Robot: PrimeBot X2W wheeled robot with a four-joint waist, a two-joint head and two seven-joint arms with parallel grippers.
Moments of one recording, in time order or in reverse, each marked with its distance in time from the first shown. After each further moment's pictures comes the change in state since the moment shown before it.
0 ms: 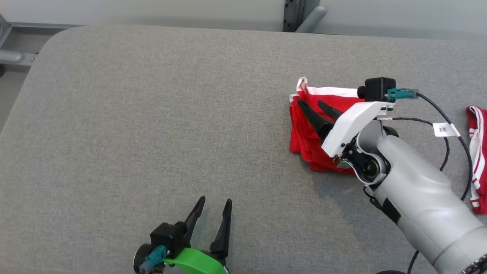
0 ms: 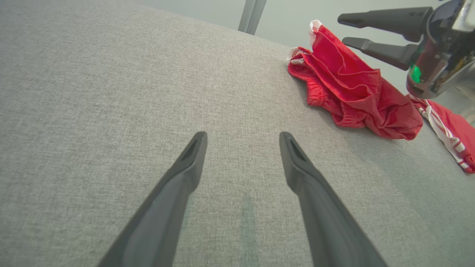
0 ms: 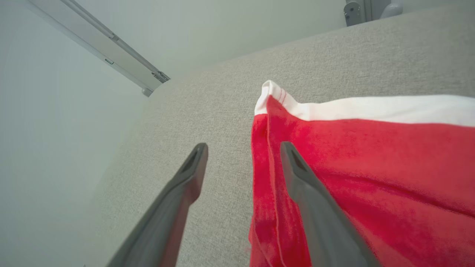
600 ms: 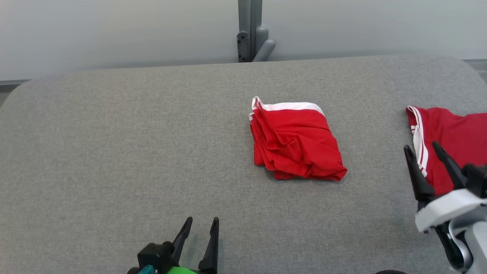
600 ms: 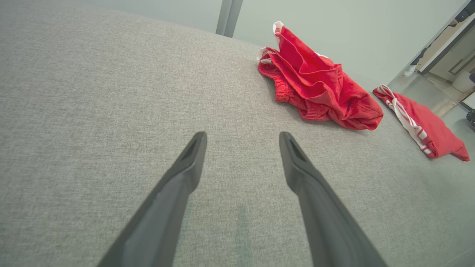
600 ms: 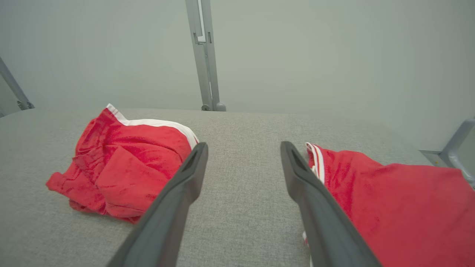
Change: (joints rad) left arm 0.114 0.032 0.032 -0.036 -0.034 0.030 0.006; right arm 0.599 -0.209 -0.483 -0.437 -0.653 0.000 -0.335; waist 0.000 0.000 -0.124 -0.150
